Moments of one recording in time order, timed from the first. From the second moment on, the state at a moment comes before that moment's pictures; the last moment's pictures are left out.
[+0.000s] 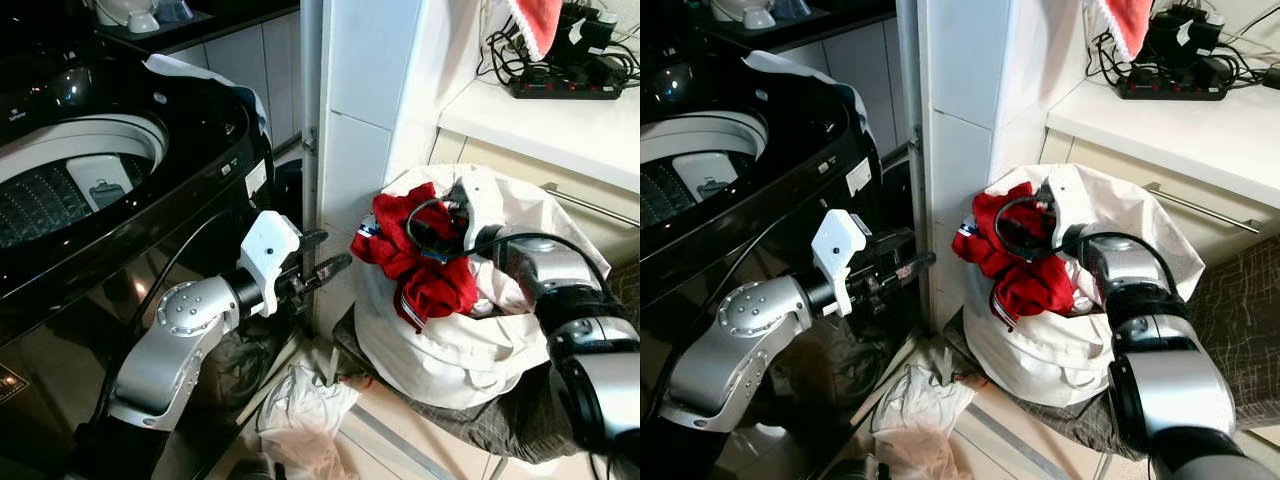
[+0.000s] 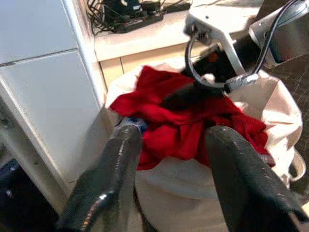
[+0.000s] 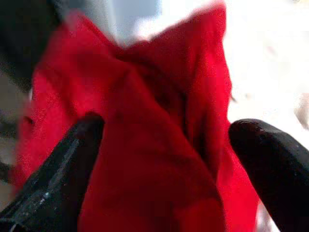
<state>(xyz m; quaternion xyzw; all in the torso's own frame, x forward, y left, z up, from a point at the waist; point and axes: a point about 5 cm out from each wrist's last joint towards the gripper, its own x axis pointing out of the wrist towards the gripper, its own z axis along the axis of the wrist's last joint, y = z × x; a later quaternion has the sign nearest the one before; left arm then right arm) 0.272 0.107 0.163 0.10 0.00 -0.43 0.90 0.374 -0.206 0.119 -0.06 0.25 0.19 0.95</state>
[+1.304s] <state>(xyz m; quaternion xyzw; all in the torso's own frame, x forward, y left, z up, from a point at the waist) 0.257 0.112 0.152 0.16 0.05 -0.47 0.87 0.351 -0.197 0.070 0.00 0.30 0.19 0.93</state>
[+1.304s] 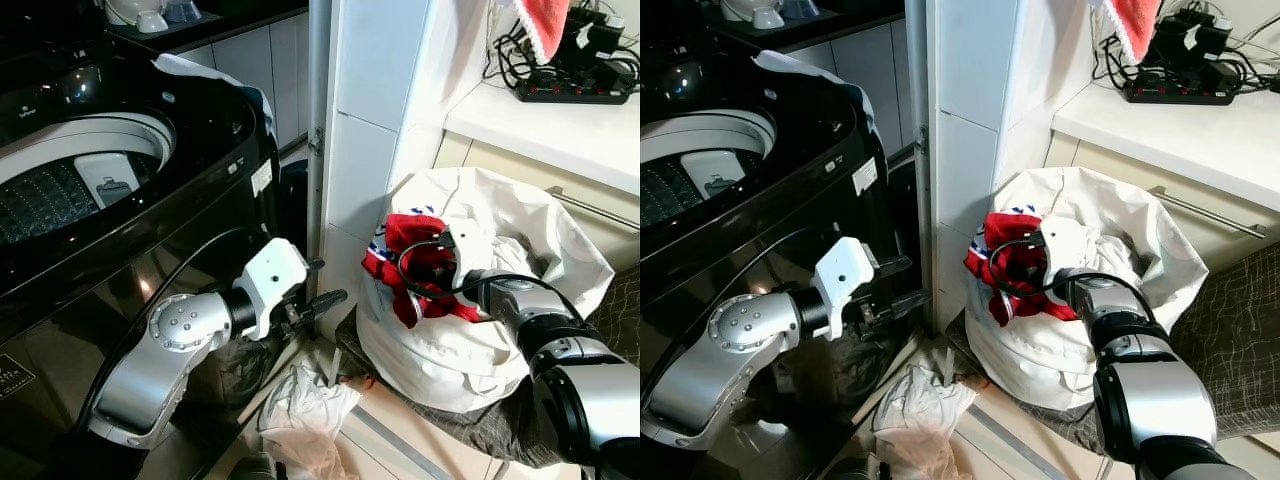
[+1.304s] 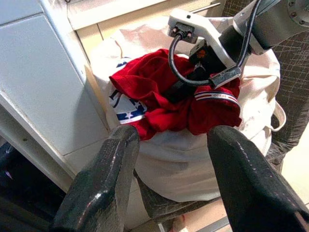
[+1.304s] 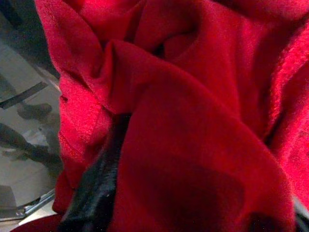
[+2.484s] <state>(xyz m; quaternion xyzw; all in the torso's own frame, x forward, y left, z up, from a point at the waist) 0.307 0.112 0.212 0.11 -0.12 -0.35 0.92 0.368 -0.193 0.327 0.07 -0.09 0.29 0.95</state>
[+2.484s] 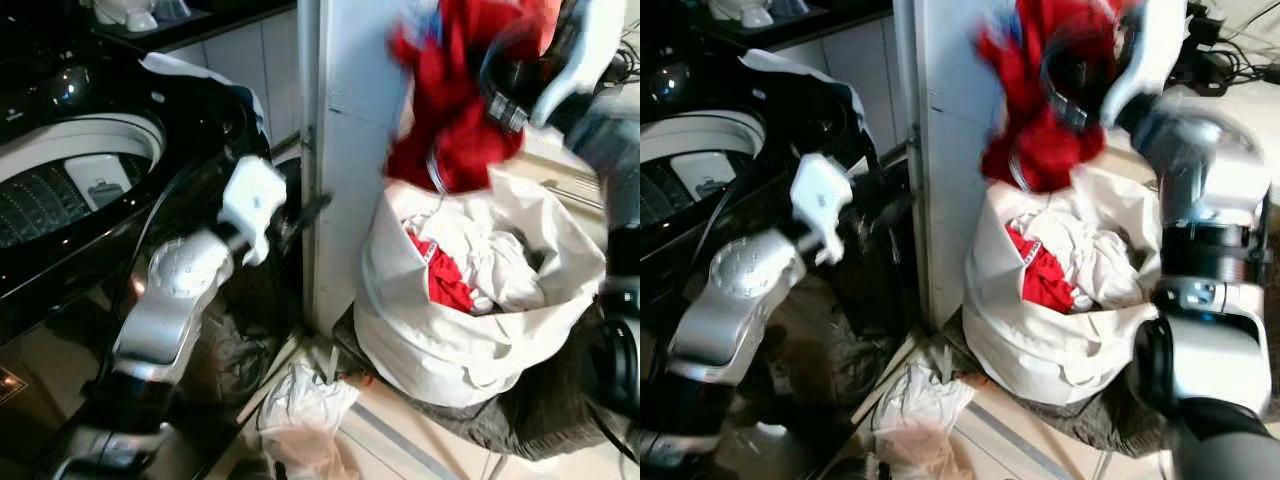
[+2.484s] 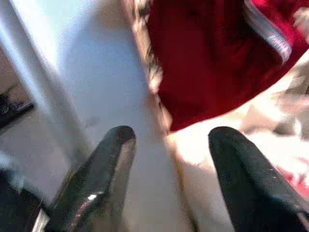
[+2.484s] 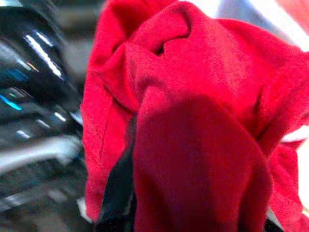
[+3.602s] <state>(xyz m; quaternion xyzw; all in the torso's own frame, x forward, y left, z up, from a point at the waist) 0.300 0.088 0.235 0.18 -0.21 -0.40 0.87 0.331 -0.097 0.294 0.32 0.04 0.42 0.85</state>
